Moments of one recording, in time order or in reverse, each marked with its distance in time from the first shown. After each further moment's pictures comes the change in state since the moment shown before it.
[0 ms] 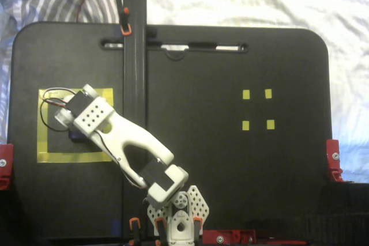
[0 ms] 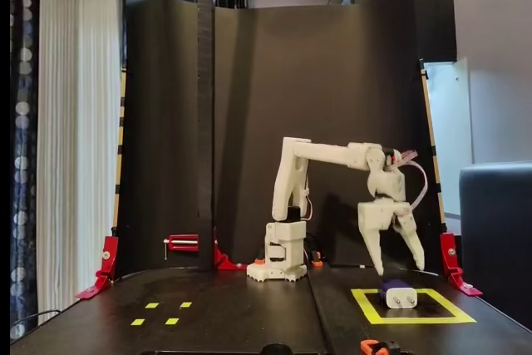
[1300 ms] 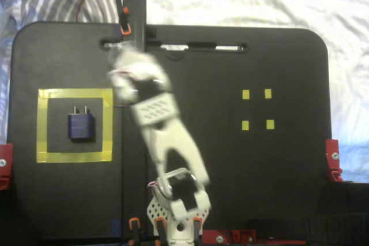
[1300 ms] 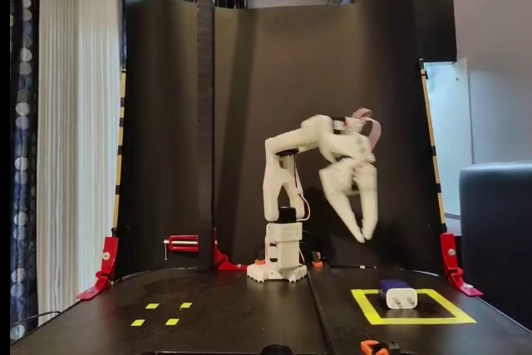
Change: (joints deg) arm 28.9 21.0 2.7 -16.3 4.7
